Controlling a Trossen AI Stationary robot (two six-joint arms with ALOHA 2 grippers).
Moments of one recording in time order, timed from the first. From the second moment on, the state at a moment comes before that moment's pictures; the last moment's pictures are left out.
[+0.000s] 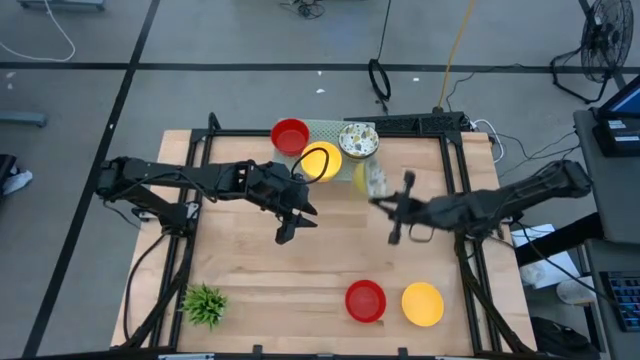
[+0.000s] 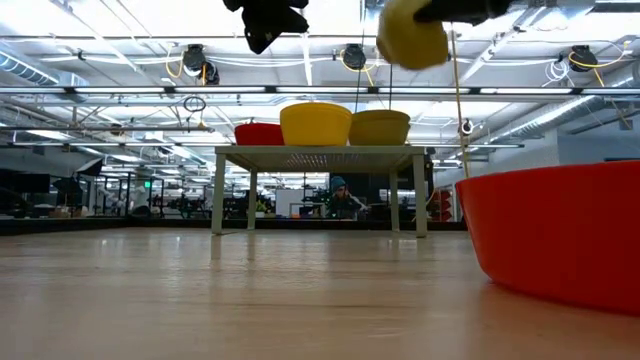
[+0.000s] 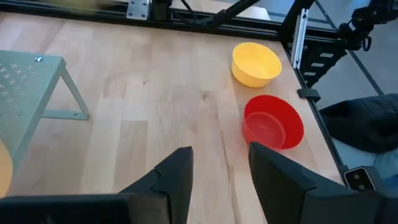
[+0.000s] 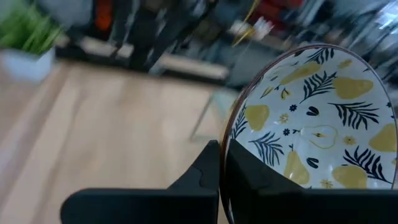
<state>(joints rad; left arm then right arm) 0.00 1.43 1.23 -0.39 0.21 -0.10 0.28 0.98 0.72 0.02 0.61 -0.18</state>
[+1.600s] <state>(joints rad) 0.00 1.43 1.23 -0.43 0.17 -0.11 -0.27 1.39 1.15 -0.38 0.41 -0.19</state>
